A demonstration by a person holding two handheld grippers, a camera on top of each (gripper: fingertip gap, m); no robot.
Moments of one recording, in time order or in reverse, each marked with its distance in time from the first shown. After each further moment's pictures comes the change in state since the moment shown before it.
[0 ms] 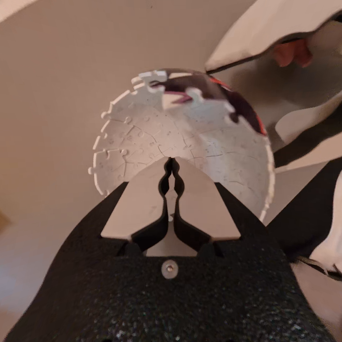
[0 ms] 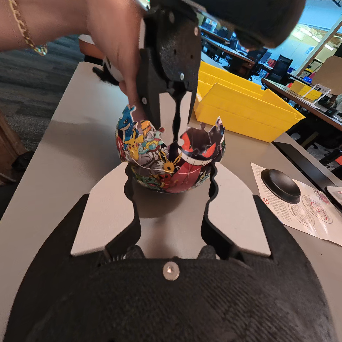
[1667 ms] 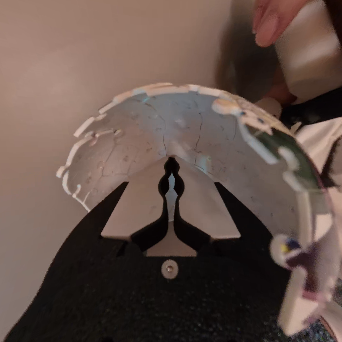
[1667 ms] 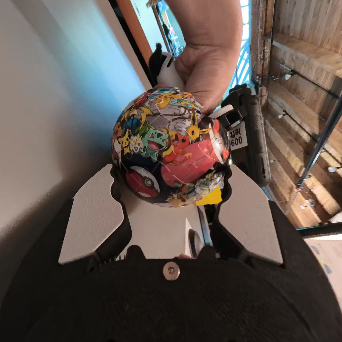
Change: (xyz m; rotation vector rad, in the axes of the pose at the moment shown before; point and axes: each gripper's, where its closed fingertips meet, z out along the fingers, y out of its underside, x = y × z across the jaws) left arm 0.012 0.029 0.014 -0.127 0.343 -0.144; right arm -0.017 -0.011 0.046 0.126 0.125 -0.827
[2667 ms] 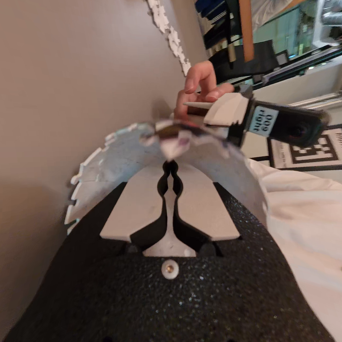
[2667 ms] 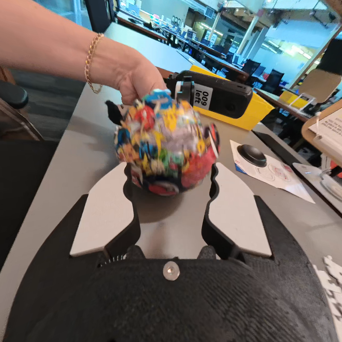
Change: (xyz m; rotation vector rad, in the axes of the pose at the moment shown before) left arm 0.132 -0.136 0.042 0.398 0.593 -0.182; right arm 0.016 0.039 -0.171 -0.069 -0.107 0.813
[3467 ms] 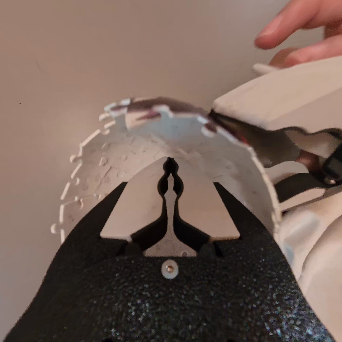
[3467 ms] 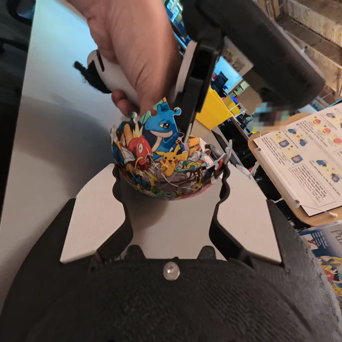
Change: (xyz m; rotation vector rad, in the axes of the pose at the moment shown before) left arm -0.031 0.025 -0.009 -0.131 -0.754 0.400; right arm -0.025 0.003 0.016 -0.135 0.270 -0.330
